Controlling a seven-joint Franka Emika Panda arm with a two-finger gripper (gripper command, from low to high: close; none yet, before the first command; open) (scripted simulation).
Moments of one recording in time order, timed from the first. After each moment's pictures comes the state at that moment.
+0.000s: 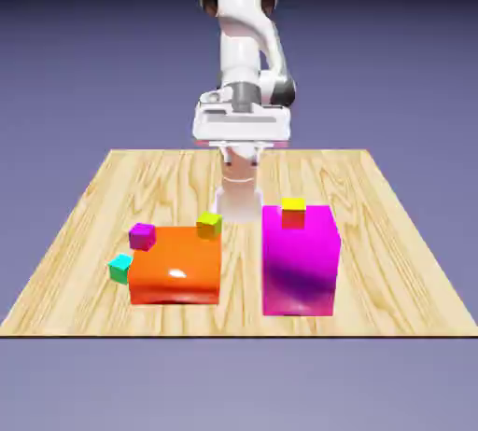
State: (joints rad) arm 0.04 -0.53 0.01 -2.79 0.02 2.99 0.69
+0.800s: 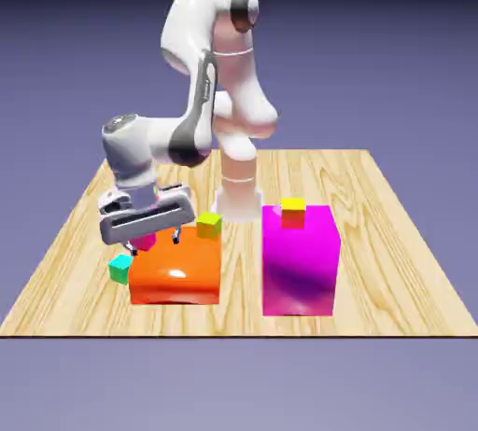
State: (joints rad) arm -0.82 0.18 0.38 -2.25 0.20 2.32 -0.11
